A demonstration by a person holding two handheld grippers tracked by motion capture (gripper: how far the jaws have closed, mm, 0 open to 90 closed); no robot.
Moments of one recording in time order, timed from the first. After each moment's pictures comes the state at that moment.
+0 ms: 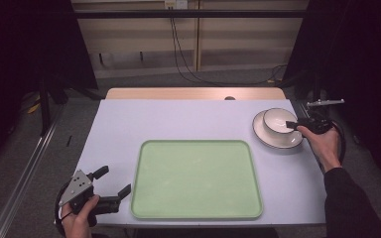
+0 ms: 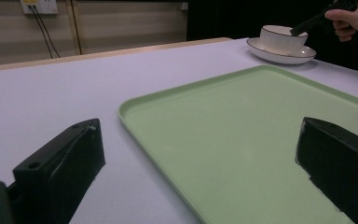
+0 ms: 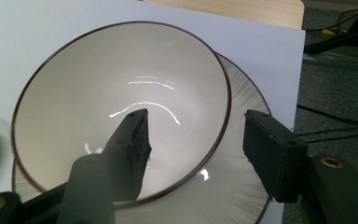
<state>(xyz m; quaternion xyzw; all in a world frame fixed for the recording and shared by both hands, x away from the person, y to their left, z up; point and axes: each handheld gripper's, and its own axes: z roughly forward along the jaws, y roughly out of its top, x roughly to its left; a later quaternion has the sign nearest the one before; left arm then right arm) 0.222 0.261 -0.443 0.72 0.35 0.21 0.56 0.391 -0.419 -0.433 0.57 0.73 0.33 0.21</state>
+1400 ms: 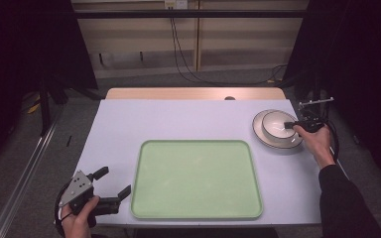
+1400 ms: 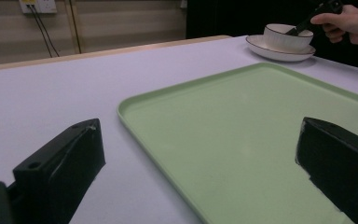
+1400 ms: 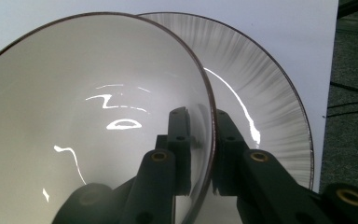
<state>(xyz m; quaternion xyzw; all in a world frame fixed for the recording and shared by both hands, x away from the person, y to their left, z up) 0.220 0.261 -0.442 0.73 0.35 0.21 0.55 0.412 -0.414 -0.449 0.59 0.73 0.30 0.17</state>
